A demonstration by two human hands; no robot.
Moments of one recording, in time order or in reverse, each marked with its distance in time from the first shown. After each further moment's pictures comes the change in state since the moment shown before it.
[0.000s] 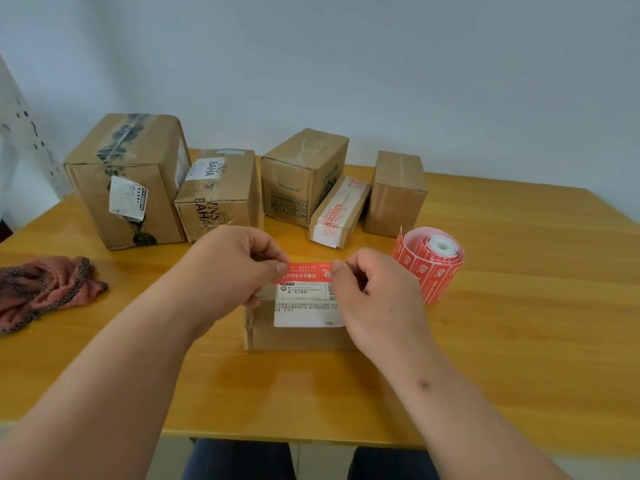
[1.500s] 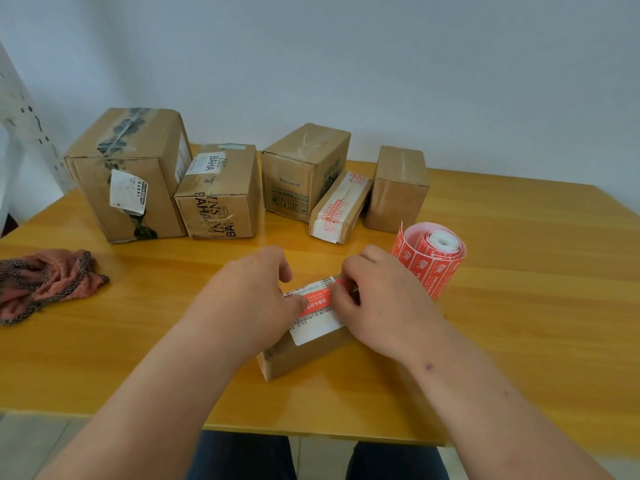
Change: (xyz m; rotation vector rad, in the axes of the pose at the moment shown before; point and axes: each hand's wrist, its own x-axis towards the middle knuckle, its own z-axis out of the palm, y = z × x) left_hand -0.010 -0.008 0.036 0.454 0.061 0.013; right_hand 0.014 0.034 -0.001 -0.367 -0.167 -0.301
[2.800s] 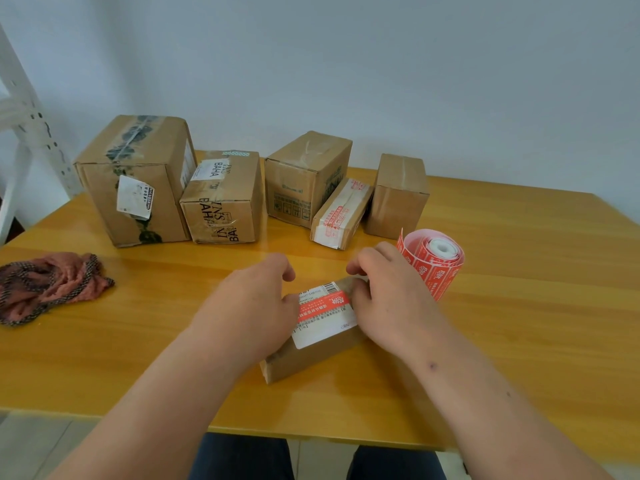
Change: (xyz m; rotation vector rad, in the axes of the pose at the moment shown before) left_hand 0.001 -0.004 0.009 0.057 0.077 0.025; right_hand 0.002 0.001 -0.010 0.109 0.018 0.097
